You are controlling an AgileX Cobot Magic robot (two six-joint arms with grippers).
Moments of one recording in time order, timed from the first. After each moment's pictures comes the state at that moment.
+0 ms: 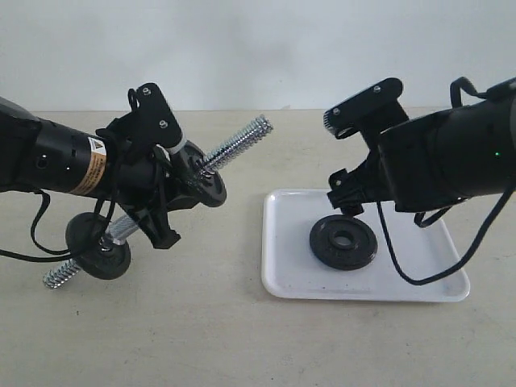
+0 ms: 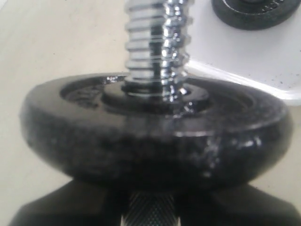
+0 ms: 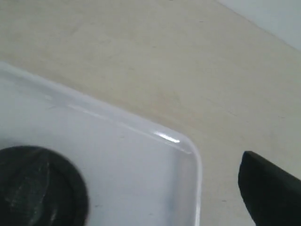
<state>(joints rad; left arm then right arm) -0.38 1.68 -0.88 1.78 -0.28 -1.13 0.61 1.76 -0.90 1.75 -0.61 -1.77</state>
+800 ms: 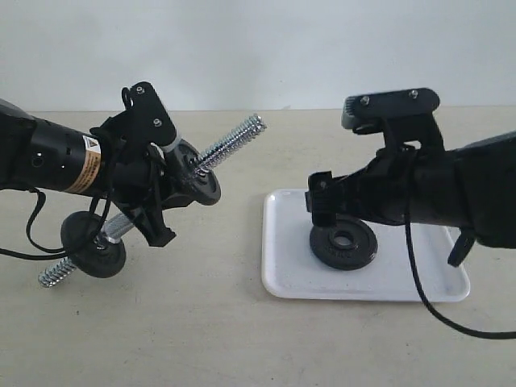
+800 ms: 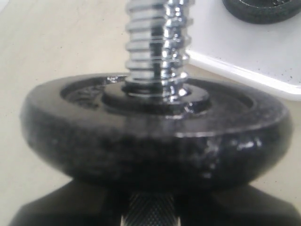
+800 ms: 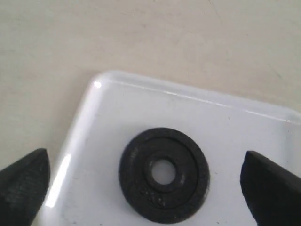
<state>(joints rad) -0.37 1.68 -0.88 1.78 -0.28 -1.12 0.63 1.49 -0.71 1.74 -0.25 -1.45</state>
